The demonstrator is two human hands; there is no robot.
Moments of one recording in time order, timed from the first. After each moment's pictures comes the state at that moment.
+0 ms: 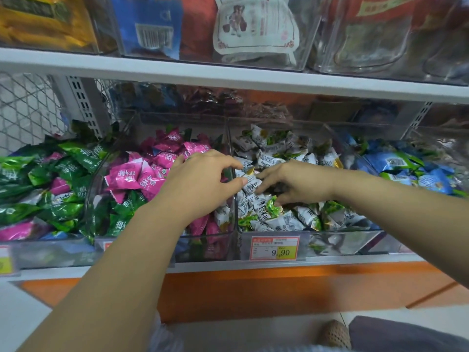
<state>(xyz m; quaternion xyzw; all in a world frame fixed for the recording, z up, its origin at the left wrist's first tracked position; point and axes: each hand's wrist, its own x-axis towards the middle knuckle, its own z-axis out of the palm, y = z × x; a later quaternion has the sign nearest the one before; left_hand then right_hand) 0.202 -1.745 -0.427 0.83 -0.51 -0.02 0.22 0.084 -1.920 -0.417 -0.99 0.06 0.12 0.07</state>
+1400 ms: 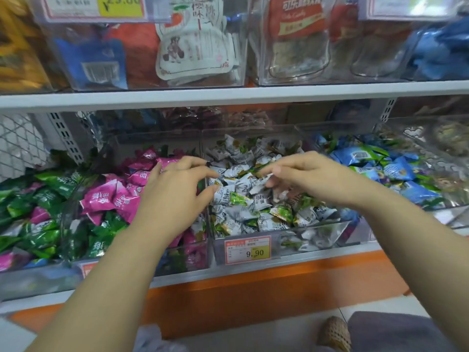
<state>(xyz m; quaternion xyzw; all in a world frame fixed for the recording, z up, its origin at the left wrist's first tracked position) 0.184 -1.748 -0.425 0.83 -0.51 0.07 0.22 0.005 -1.906 -0.389 -0.88 0.22 -0.10 0.42</state>
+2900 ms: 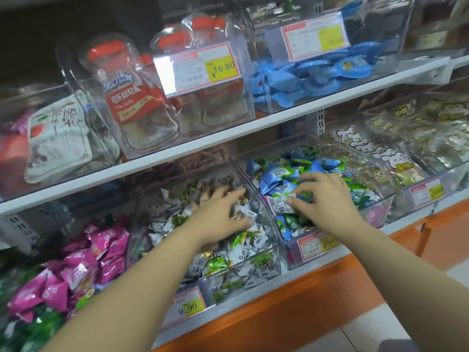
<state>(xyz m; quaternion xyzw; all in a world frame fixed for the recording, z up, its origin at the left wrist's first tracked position) 0.093 -1.907 -0.422 0.80 -0.60 -0.08 0.01 -0.108 -2.007 -0.452 -0.84 0.43 -0.30 0.14</state>
